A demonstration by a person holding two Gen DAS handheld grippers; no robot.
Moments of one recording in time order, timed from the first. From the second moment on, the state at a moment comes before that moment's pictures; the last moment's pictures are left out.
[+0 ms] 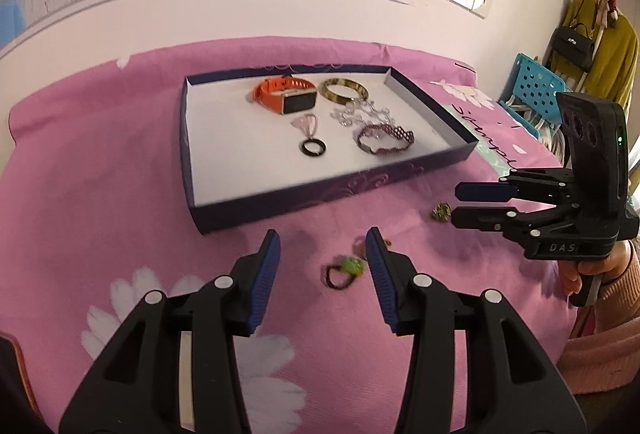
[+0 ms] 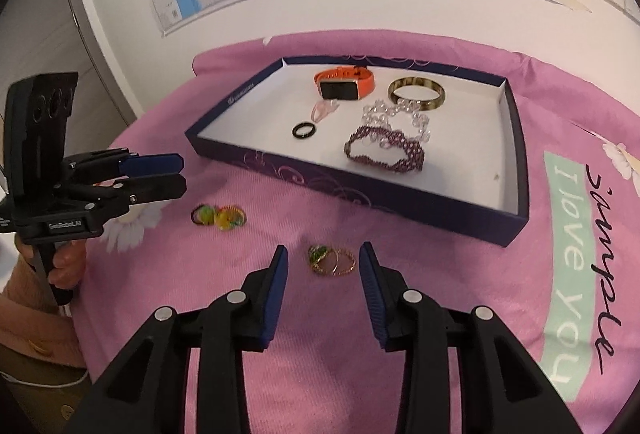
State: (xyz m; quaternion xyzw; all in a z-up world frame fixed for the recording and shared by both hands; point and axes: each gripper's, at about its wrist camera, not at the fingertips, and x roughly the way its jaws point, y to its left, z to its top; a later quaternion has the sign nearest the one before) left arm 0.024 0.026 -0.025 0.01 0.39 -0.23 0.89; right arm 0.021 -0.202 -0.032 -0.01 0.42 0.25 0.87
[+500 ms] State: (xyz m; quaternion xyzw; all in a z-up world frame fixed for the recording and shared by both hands) left arm 0.020 0.021 -0.031 0.00 0.40 -0.24 0.89; right arm 0.023 -0.177 -0.038 -0.08 0.42 0.21 0.88
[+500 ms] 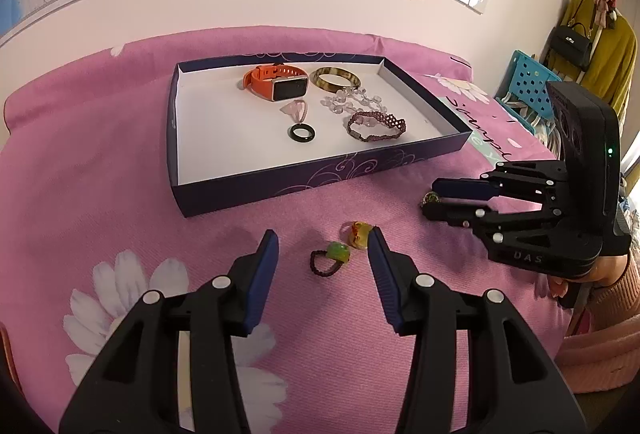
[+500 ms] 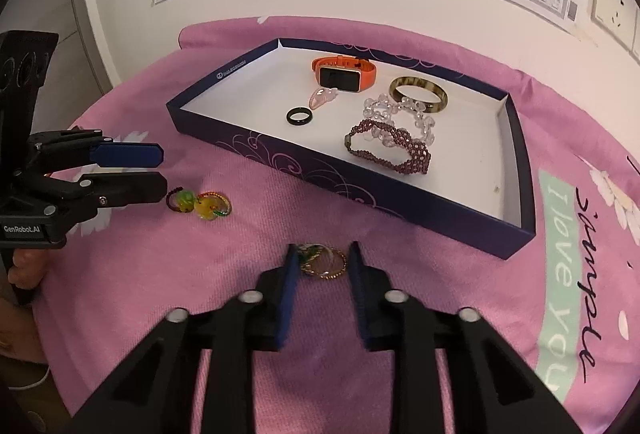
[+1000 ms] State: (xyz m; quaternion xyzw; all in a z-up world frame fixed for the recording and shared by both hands) left arm 0.020 0.020 -0.035 0.00 0.40 -0.24 0.88; right arm 0.014 -0.191 -0.026 -0.05 0.41 0.22 0.88
